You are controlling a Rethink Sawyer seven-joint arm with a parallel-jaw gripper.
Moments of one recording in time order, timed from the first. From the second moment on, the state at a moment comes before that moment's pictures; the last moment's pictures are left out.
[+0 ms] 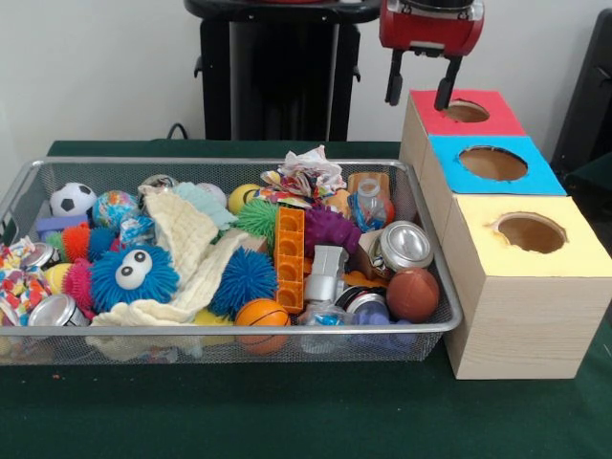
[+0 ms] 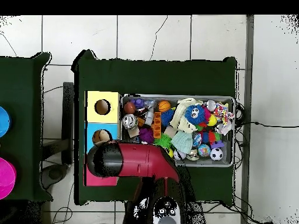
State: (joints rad) arm -0.04 -0.86 -0.05 1.86 -0.02 0.62 1.80
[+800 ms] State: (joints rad) arm -0.14 -0.87 0.01 1.86 -0.11 0.62 1.80
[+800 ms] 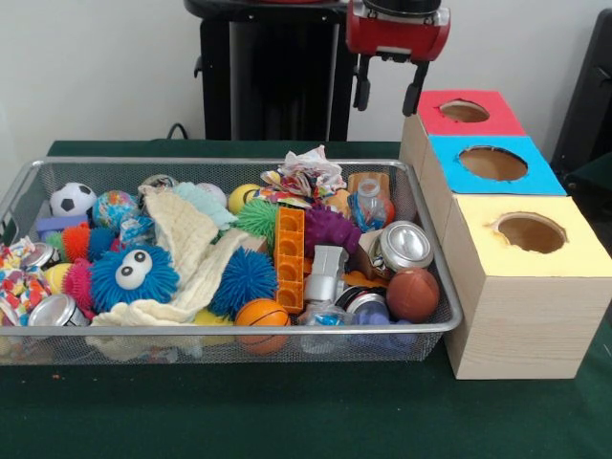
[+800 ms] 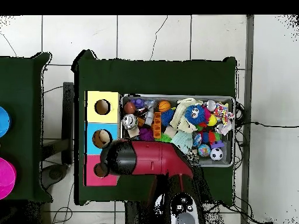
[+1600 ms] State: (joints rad) arm -0.20 -0.82 0.05 1.86 -0.21 0.54 1.80
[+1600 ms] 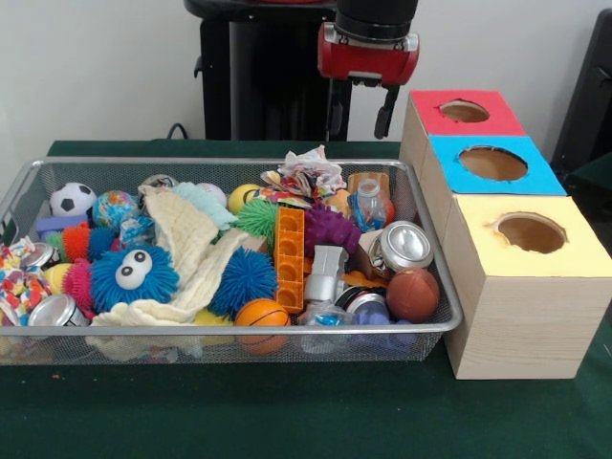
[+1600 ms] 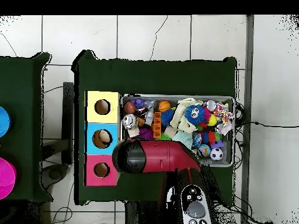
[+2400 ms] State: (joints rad) arm -0.21 -0.76 0.07 1.86 -0.28 0.45 1.80
